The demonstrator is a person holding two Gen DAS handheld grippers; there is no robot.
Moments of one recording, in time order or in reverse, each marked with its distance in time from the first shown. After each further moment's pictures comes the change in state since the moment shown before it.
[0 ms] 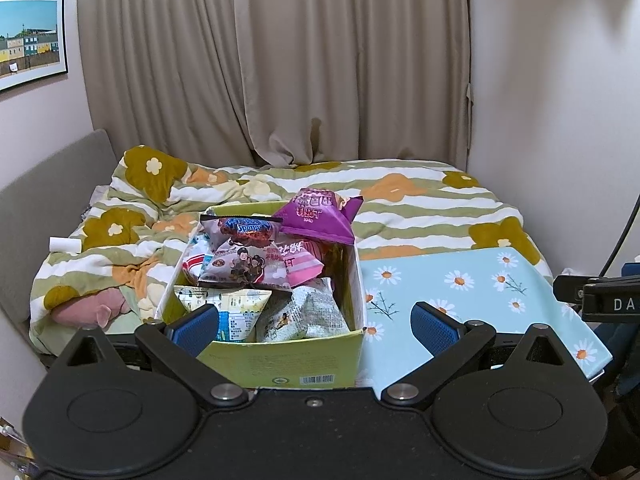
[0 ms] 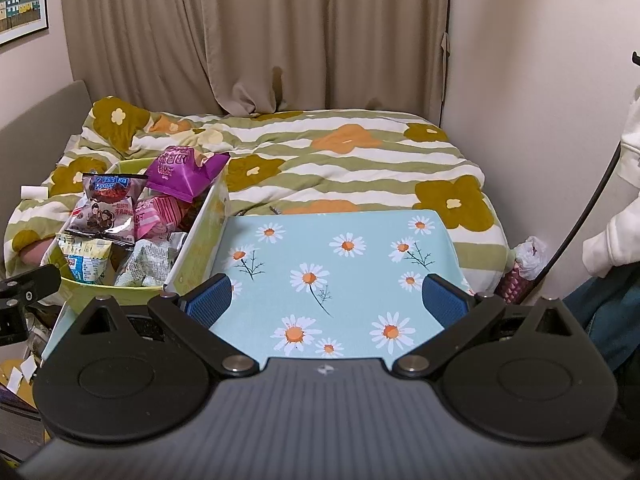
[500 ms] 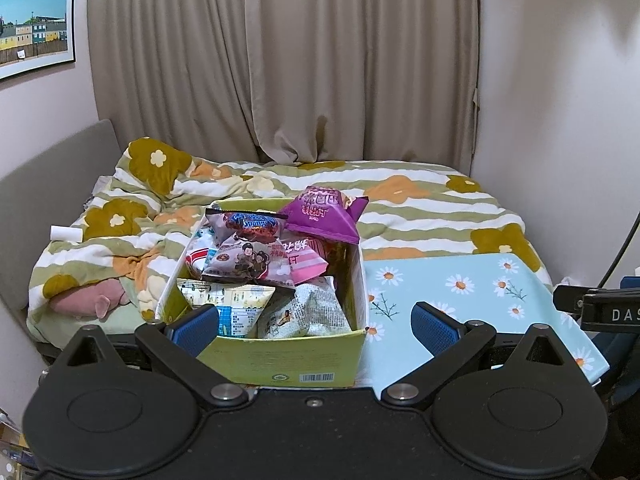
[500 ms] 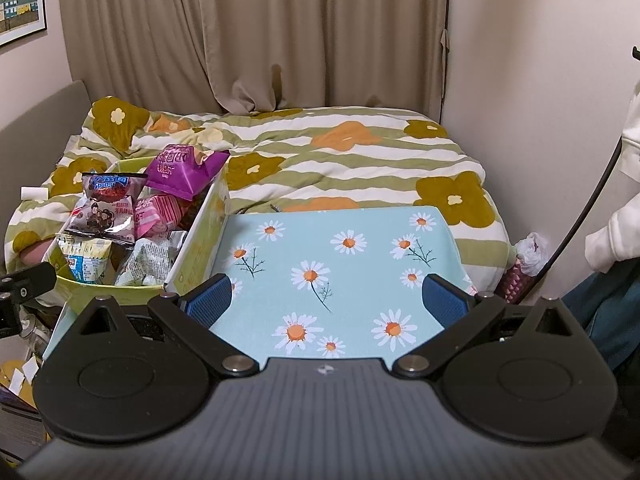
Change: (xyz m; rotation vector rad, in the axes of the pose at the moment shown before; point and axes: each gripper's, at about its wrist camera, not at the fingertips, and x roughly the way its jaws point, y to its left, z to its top) left arm 0.000 0.009 0.000 -0.034 0.002 -0.001; right arm 0.000 0.000 -0.002 0.004 0.004 -0.001
